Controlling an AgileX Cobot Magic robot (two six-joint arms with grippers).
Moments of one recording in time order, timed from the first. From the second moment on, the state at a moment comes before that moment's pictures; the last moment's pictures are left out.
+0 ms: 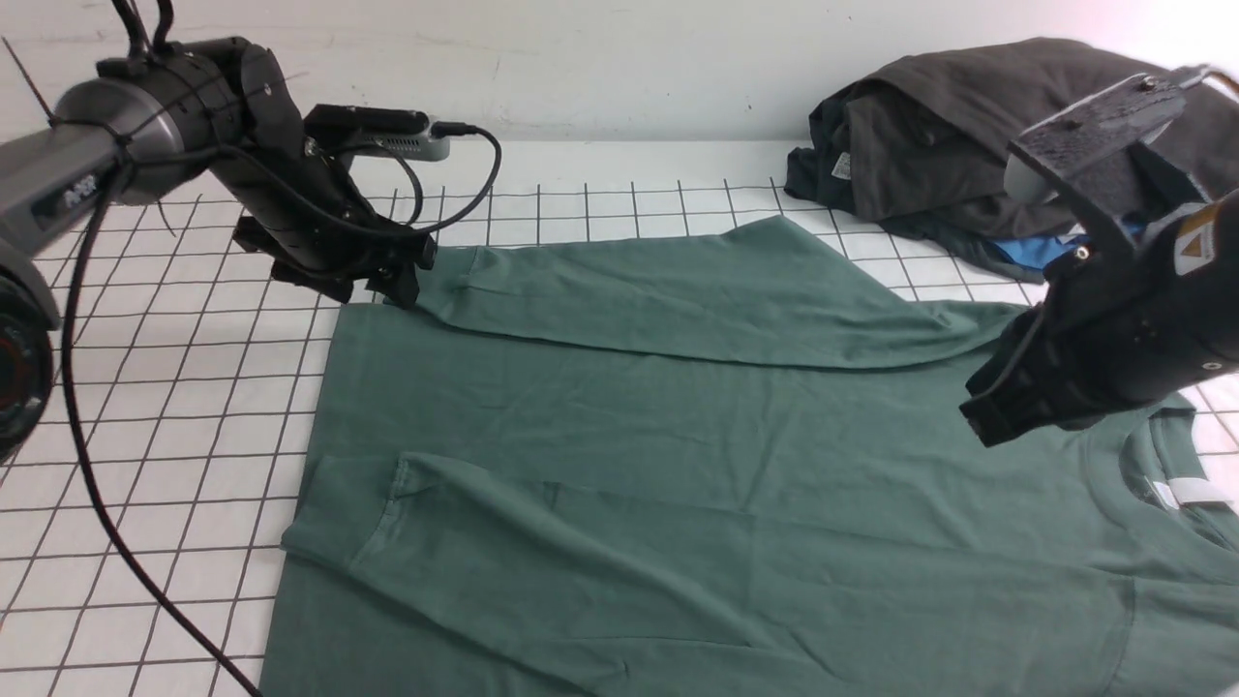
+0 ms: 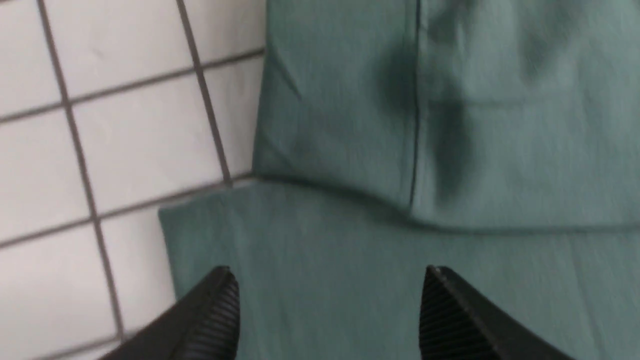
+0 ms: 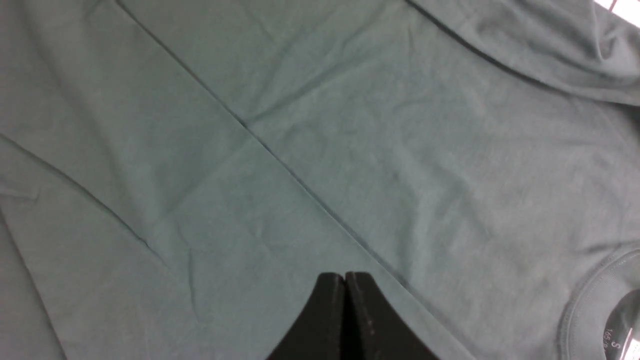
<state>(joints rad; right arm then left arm) 0.40 1.35 -1.14 0.07 0.99 -0.24 -0.08 2.28 -1.92 -0.23 0.86 0.18</state>
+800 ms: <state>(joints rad) 0.40 1.38 -1.14 0.07 0.96 -0.22 -0.08 2.46 -2.12 -0.29 0.81 0.18</state>
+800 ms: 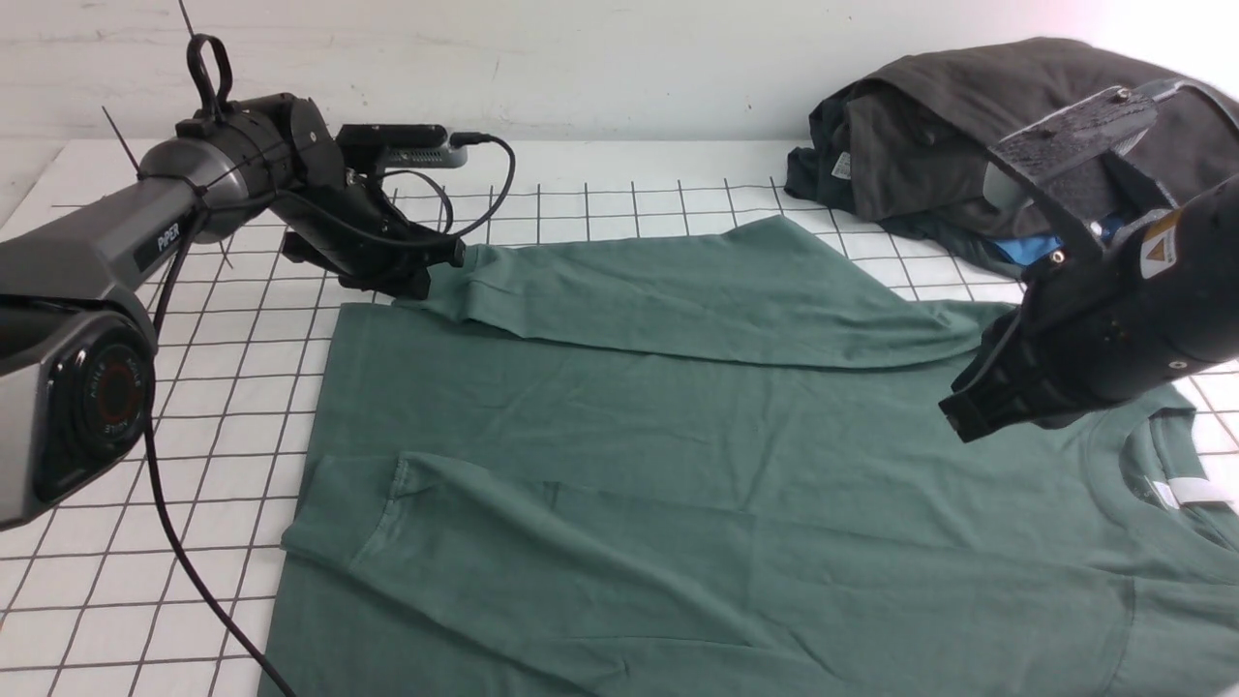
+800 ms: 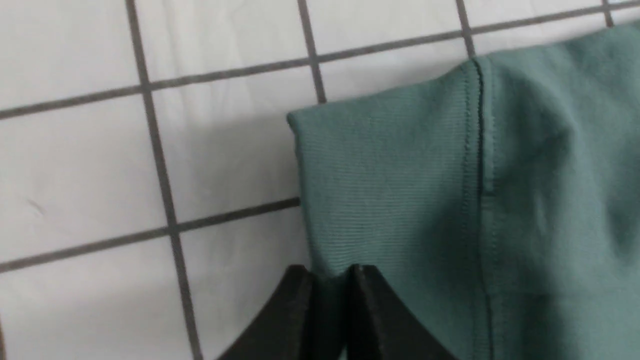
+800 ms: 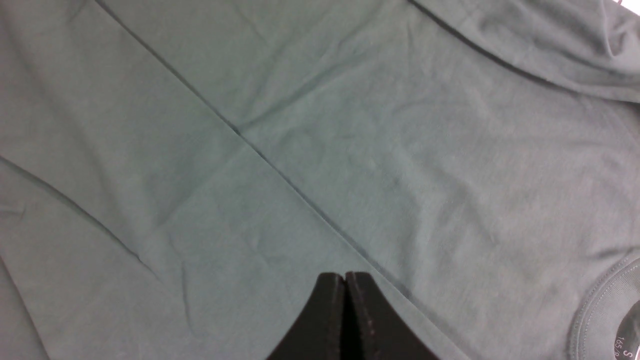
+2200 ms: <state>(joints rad) 0.45 1.17 -1.15 0.10 1.25 -0.17 -0.08 1.44 -0.80 -0.42 0.89 0.39</state>
